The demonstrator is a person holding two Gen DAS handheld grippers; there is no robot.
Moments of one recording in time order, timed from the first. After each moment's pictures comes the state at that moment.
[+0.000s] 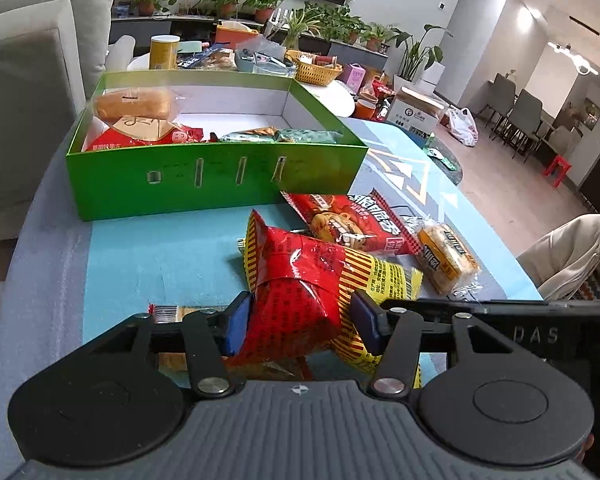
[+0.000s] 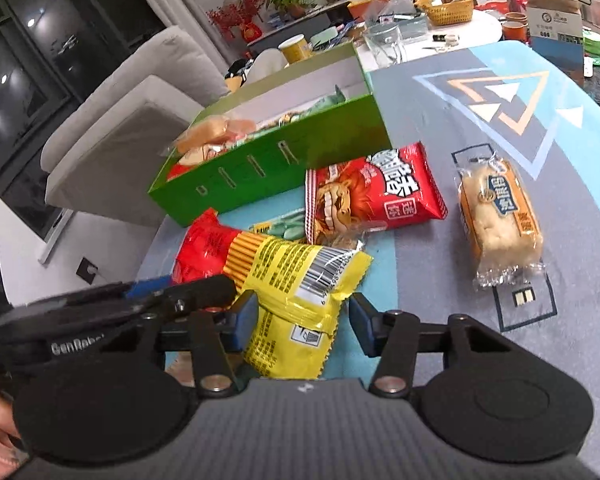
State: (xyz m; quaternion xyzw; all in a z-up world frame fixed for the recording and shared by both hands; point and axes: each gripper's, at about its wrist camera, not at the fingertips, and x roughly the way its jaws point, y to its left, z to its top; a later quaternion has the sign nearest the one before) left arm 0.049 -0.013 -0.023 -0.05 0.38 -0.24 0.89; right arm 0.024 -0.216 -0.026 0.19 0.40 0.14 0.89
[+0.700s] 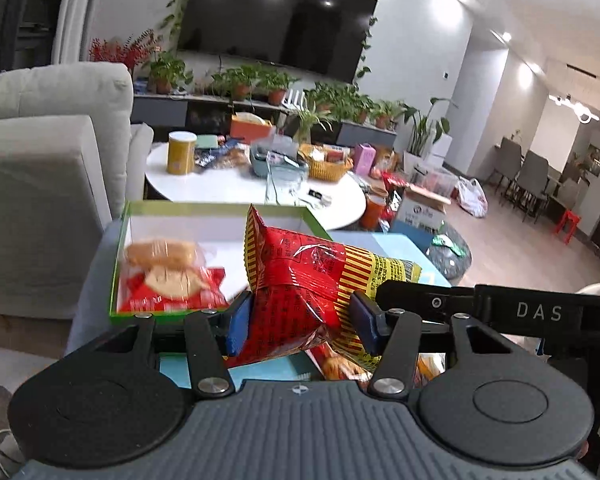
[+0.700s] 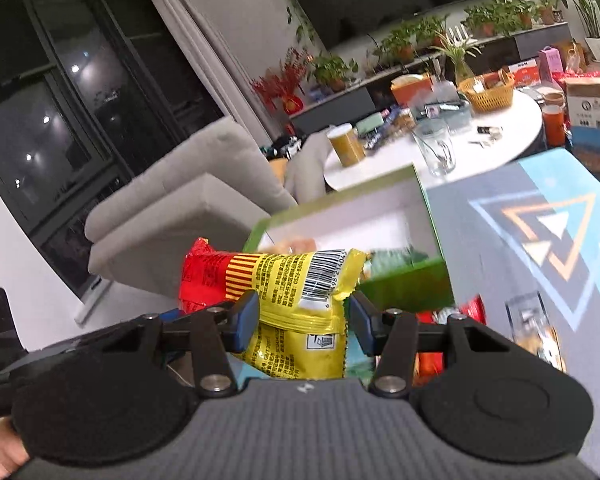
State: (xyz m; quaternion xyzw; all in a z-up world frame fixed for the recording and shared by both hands) left arm 0.080 0.001 0.059 -0.07 0.27 -0.20 0.94; right arm 0.073 -0.209 0.047 0.21 0.28 0.18 0.92
